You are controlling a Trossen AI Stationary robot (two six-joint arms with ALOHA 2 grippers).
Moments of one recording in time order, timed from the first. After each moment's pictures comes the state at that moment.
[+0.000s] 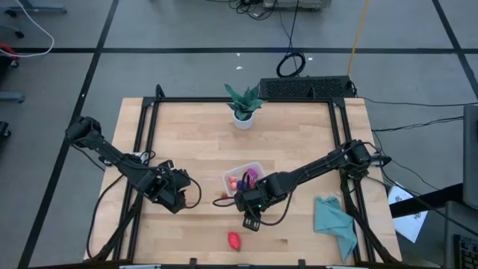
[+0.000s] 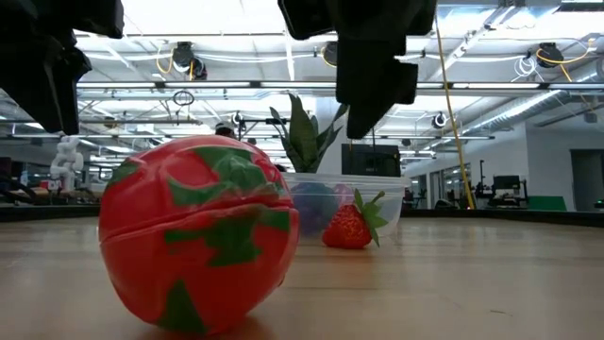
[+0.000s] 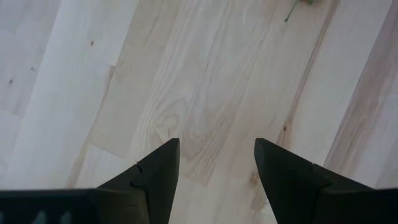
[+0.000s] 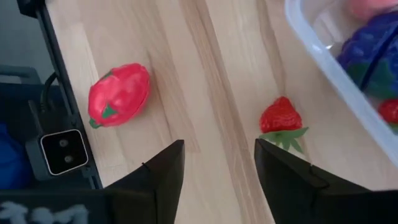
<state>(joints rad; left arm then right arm) -0.60 1.33 0.93 -1.05 -0.35 -0.92 0.35 1.99 1.59 -0.77 -0.13 0.72</state>
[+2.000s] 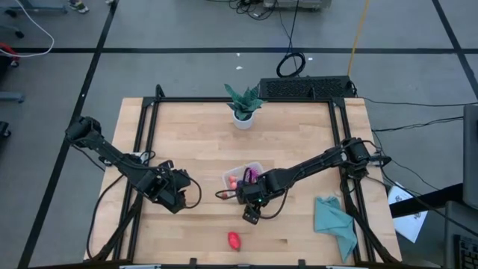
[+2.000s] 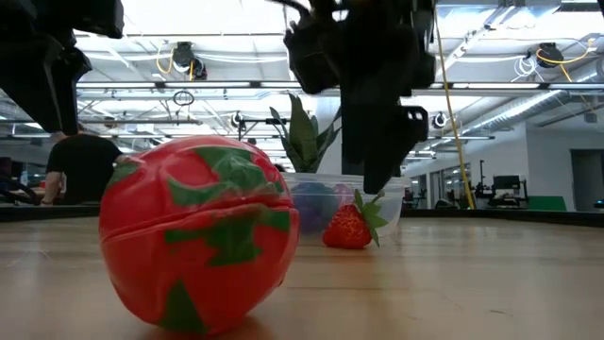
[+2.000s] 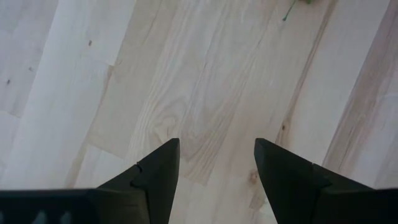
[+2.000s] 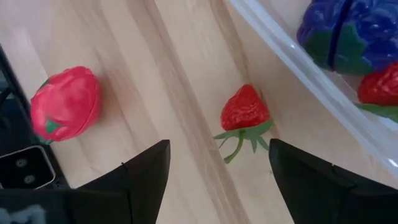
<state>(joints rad) -0.60 1.33 0.93 -1.04 -0.34 -0.92 0.29 1.99 1.47 -0.70 -0.16 0.78</state>
